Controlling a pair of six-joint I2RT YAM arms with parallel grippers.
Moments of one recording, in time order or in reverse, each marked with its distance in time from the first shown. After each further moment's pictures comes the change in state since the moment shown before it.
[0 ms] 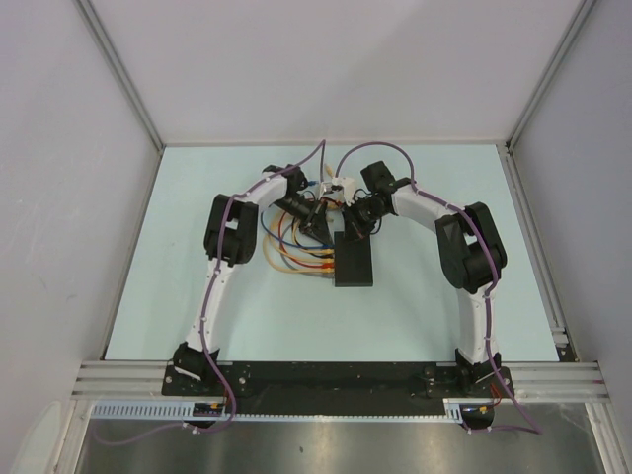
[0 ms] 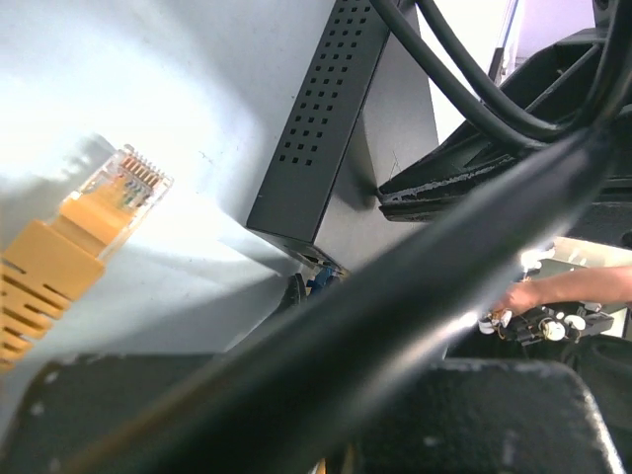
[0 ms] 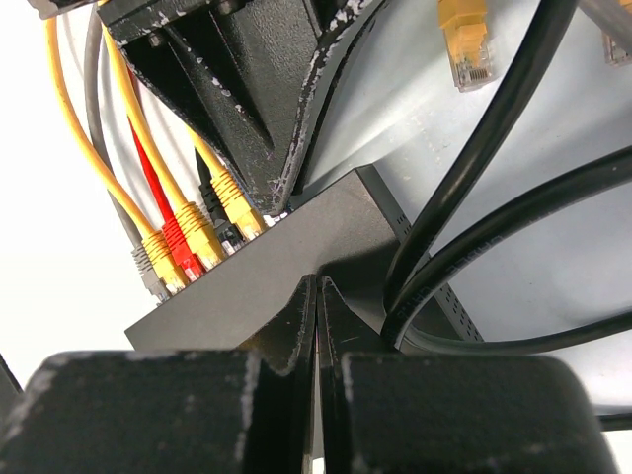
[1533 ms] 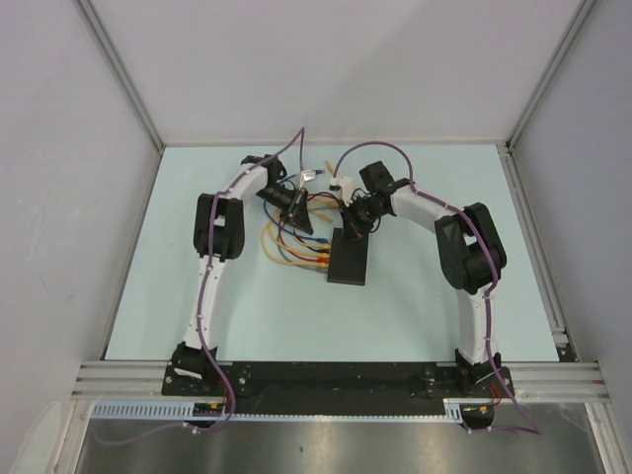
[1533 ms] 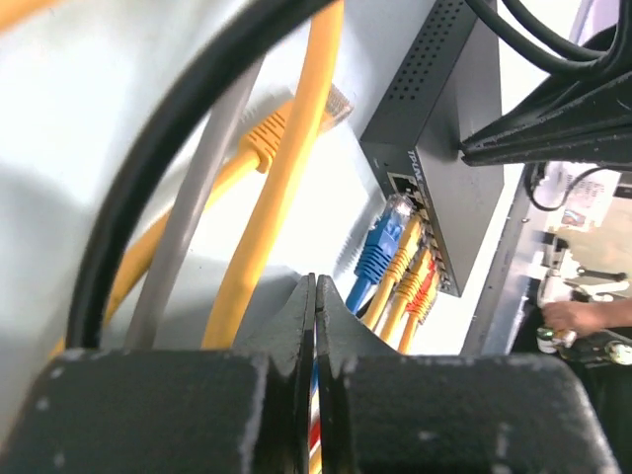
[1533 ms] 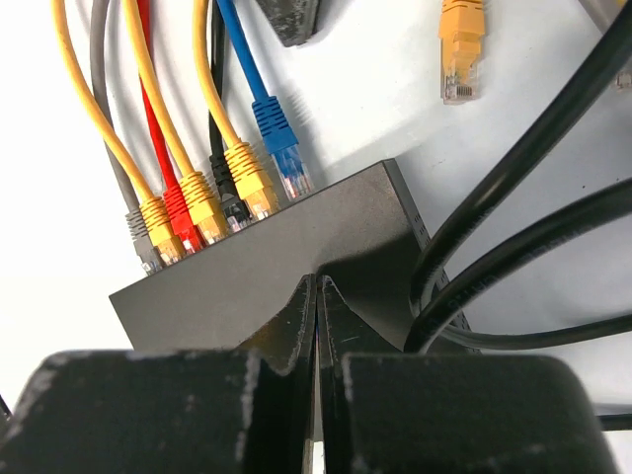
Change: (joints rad) left arm 0.113 0.042 0.137 -0.098 -0.101 0.130; right arm 0.008 -0.003 -0.006 0.027 0.013 -0.018
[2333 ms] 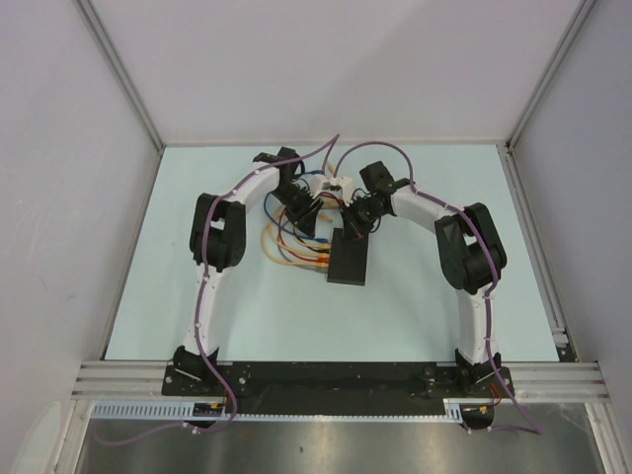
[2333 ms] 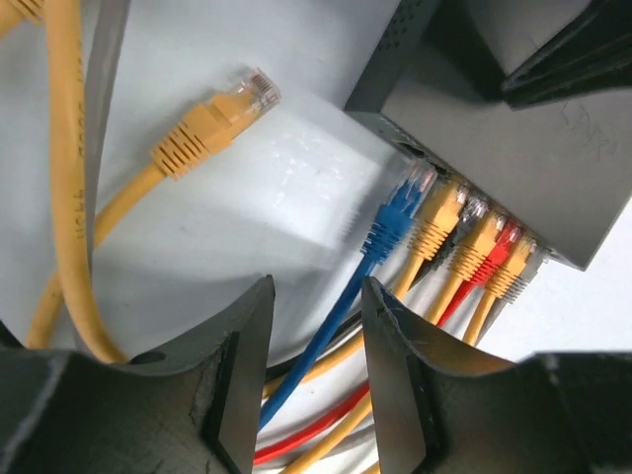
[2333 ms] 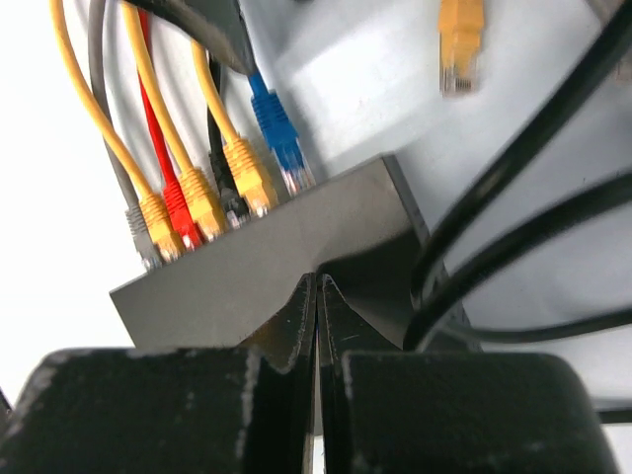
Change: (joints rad) left arm -0.104 -0.240 -0.226 0.147 -0.327 0.239; right arm 0.000 0.000 0.000 0.000 0.000 0.000
